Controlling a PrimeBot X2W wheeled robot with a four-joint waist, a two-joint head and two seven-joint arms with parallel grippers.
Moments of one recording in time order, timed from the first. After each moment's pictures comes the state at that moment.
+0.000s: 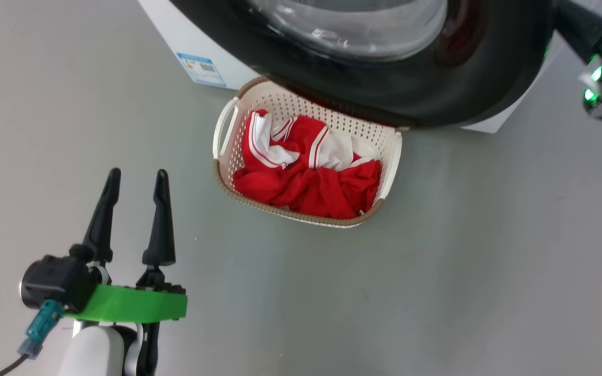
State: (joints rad) left arm -0.26 0.03 -0.13 0.05 -0.27 -0.07 -0.25; right arm -1.02 -0.47 0.21 0.61 1.68 0.12 0.60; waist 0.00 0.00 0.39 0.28
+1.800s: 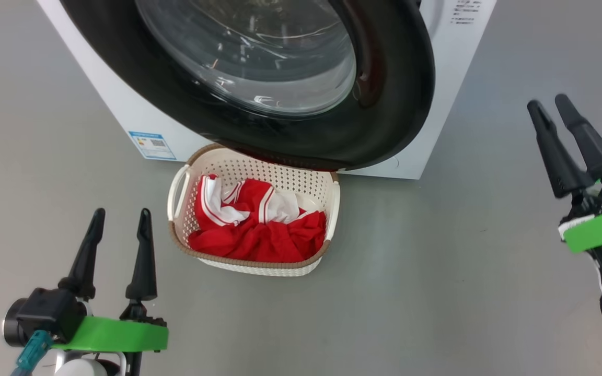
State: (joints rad) left arm -0.16 0.03 -0.04 0.08 -0.20 -0.12 -0.25; right arm -0.46 -0.62 0.36 0.07 1.11 0.12 -0.22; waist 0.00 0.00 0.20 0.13
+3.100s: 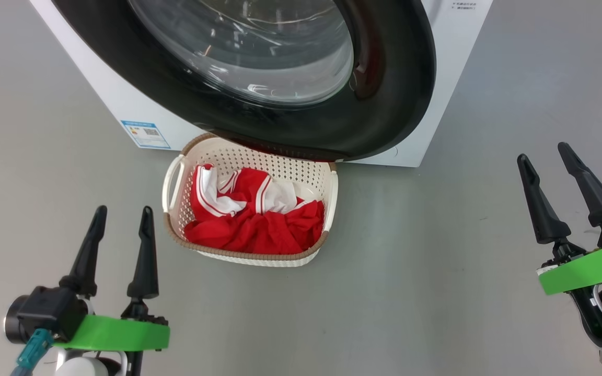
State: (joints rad) left arm -0.17 0.03 -0.05 0.07 -0.20 -0.13 -0.25; right arm -0.28 -0.42 0.12 0.10 0.50 0.12 -0.25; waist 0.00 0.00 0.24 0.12
